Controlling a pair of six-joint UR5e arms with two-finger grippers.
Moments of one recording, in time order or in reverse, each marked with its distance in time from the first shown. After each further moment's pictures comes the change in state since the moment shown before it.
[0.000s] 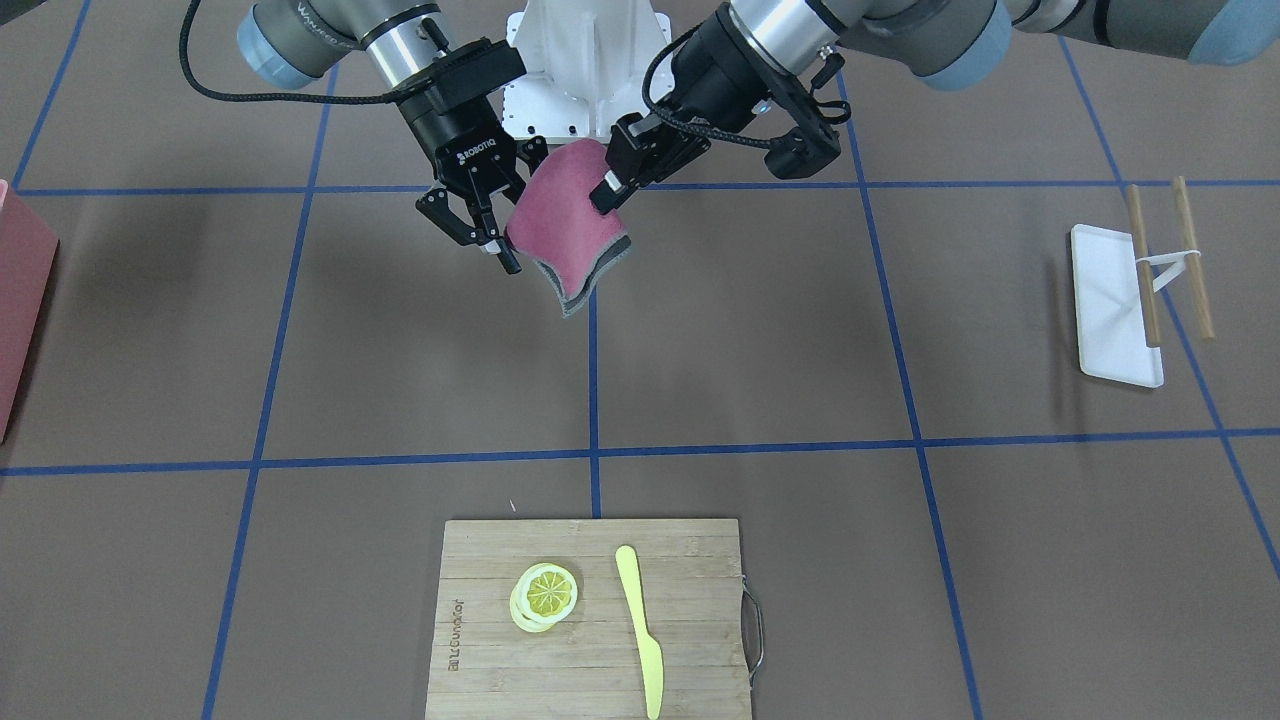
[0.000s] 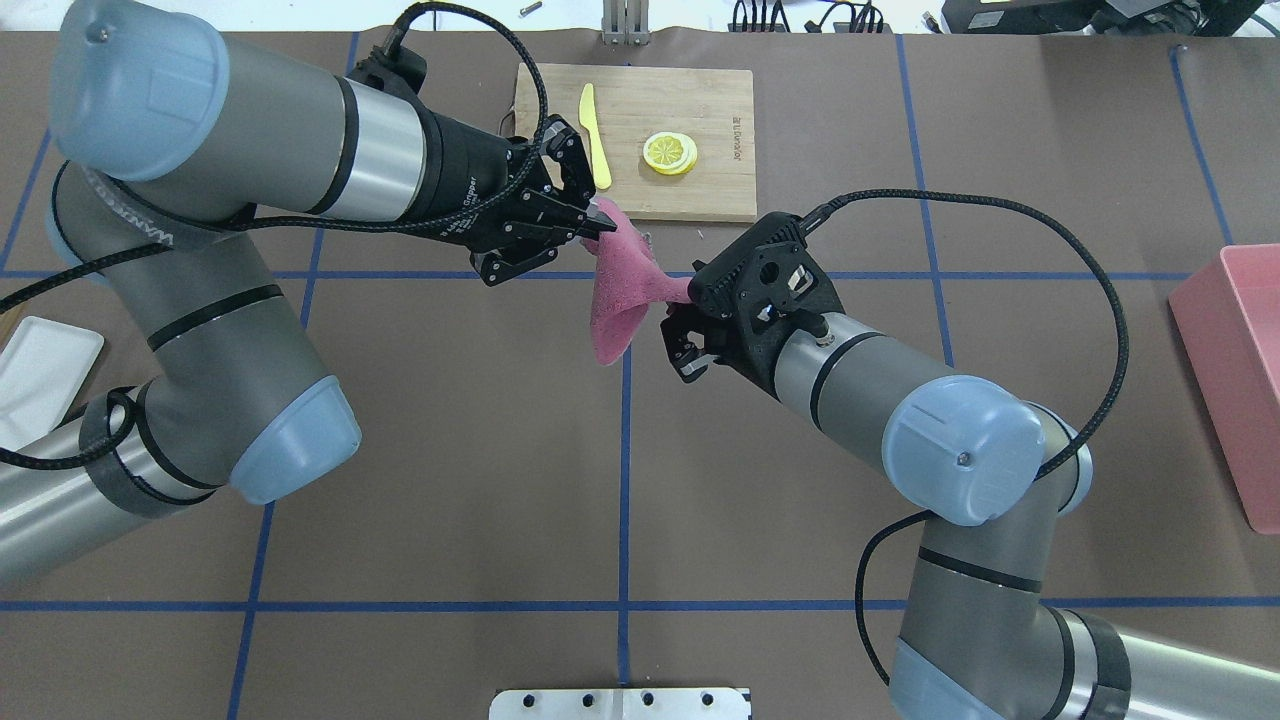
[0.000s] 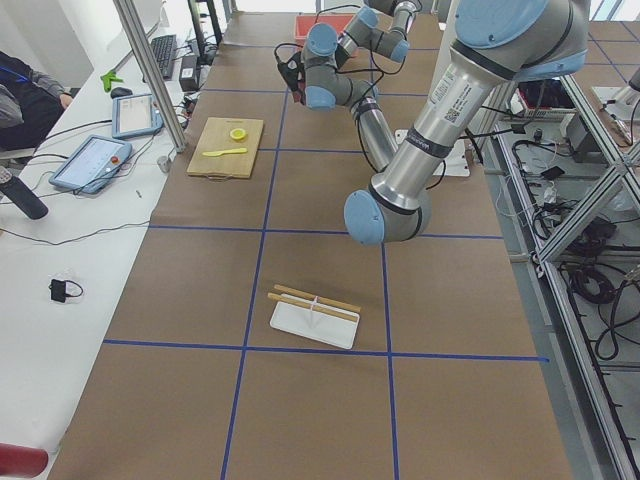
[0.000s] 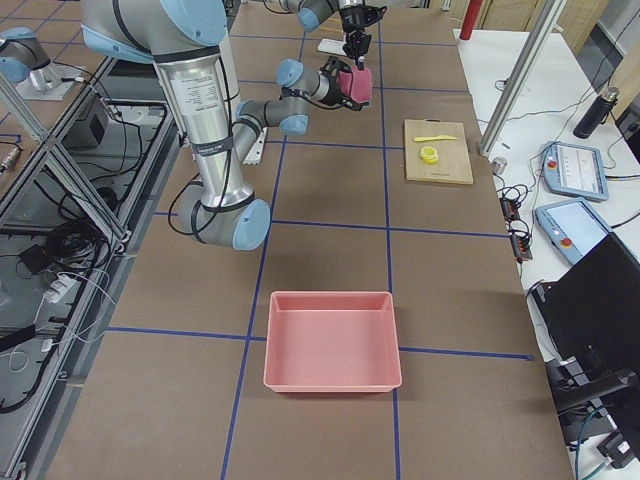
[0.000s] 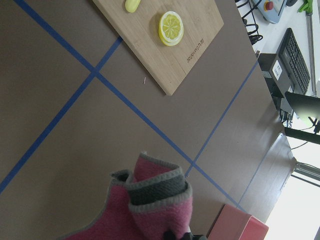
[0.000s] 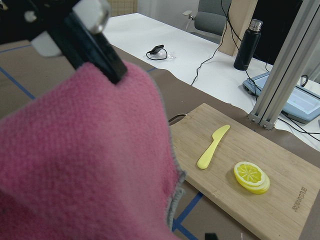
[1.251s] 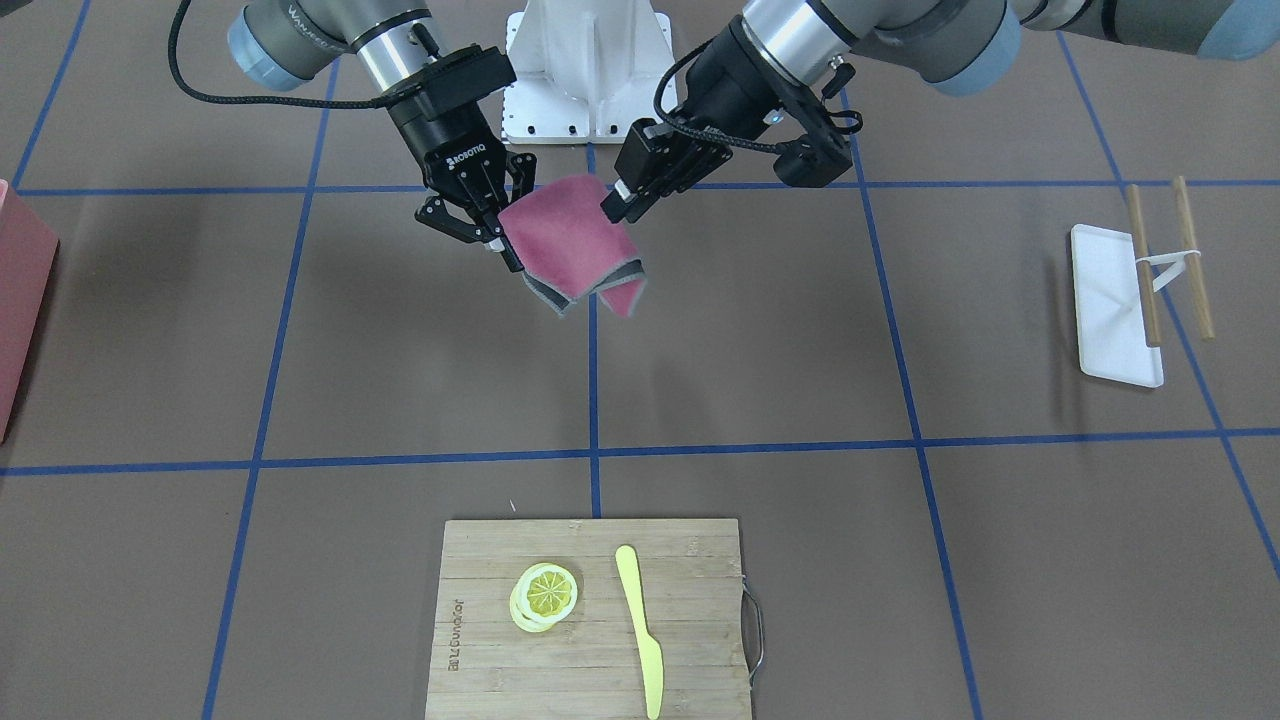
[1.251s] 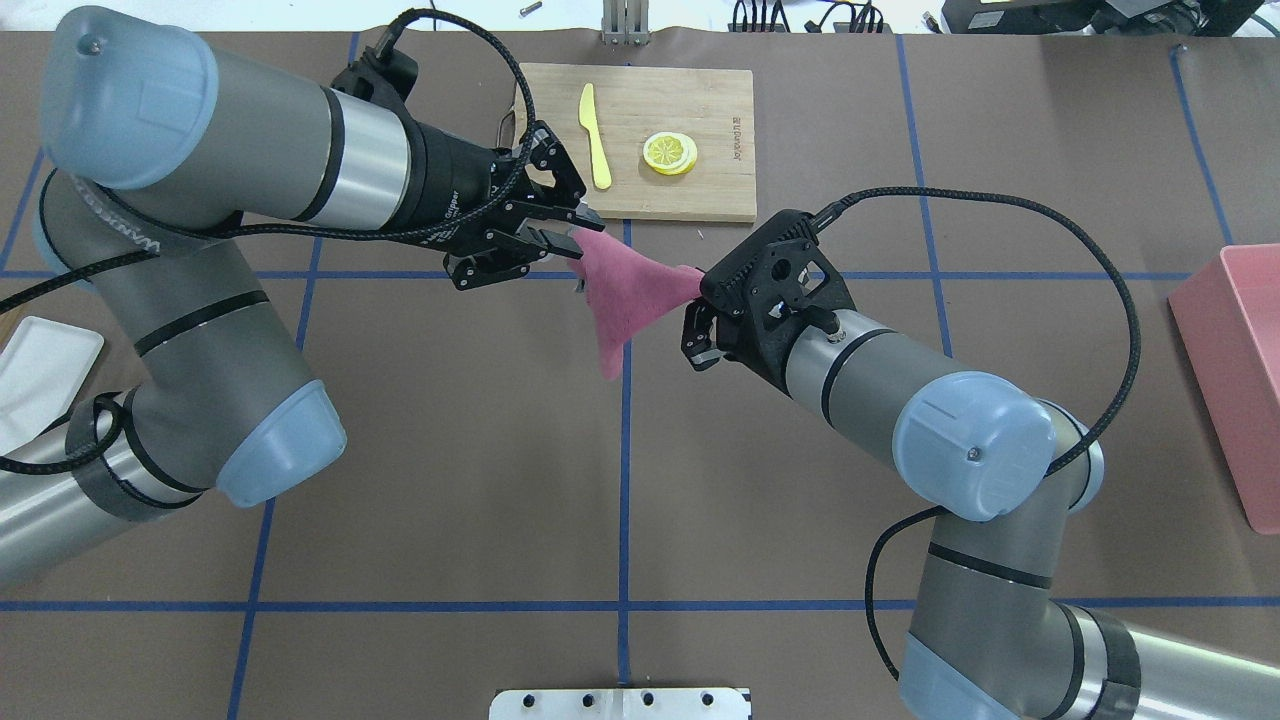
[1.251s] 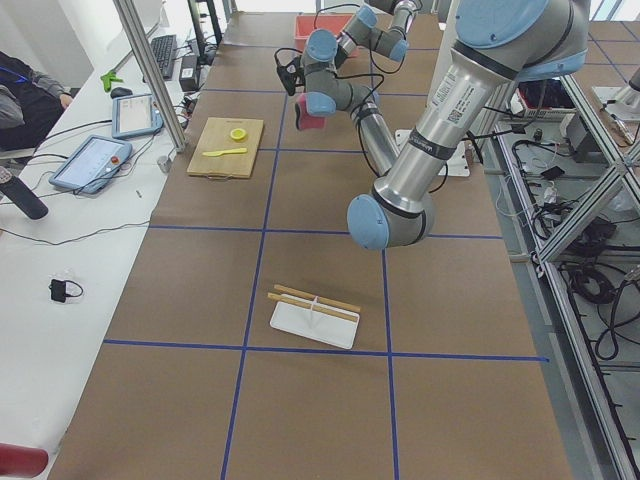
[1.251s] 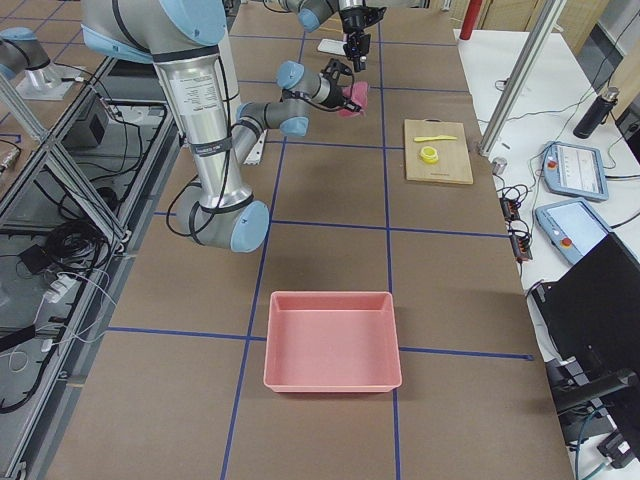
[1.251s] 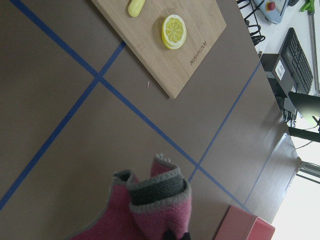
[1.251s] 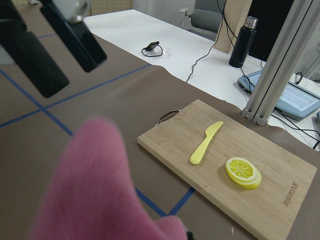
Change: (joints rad) left arm -0.011 0.045 -0.011 -0.001 -0.002 0.128; right arm 0.012 -0.016 0.006 -0.003 0.003 0.003
